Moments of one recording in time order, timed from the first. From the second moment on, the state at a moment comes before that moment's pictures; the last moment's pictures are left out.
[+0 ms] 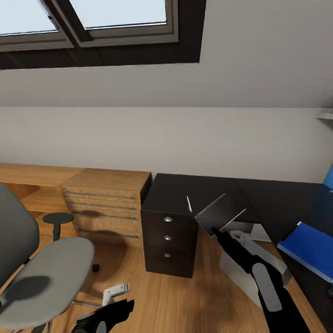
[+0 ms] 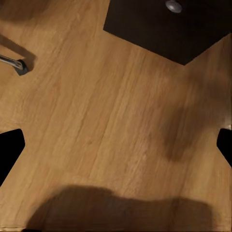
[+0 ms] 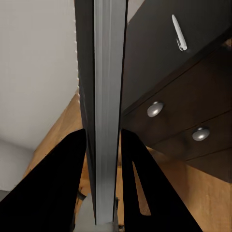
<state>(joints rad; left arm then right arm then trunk) -0.02 -0.17 0.03 -1.38 0.18 0.71 0.16 -0.36 0.01 -0.23 -1.18 -0.78 0.53 0.32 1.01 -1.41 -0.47</state>
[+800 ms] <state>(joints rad) -0.02 -0.13 0.03 -0.99 0.17 0.35 0.16 -0.36 -0.02 -0.46 -1.20 -0.93 0.77 0.35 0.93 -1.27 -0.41</state>
